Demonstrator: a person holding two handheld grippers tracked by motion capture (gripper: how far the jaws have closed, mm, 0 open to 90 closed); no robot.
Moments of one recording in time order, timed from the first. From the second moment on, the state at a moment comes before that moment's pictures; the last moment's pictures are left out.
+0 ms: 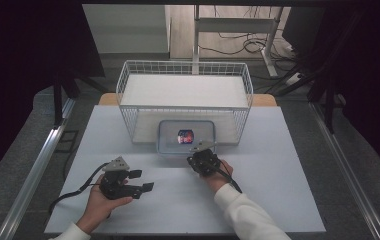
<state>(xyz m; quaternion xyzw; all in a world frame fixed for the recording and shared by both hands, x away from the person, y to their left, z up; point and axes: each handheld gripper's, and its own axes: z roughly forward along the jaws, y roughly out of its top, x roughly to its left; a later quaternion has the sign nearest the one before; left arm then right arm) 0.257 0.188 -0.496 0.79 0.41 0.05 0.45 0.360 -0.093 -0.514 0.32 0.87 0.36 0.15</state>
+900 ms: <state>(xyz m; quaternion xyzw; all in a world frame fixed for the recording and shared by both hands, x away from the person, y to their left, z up) 0.257 0.188 -0.497 0.80 0.41 0.05 0.44 0.372 -0.079 -0.499 0.33 0.85 0.38 0.15</state>
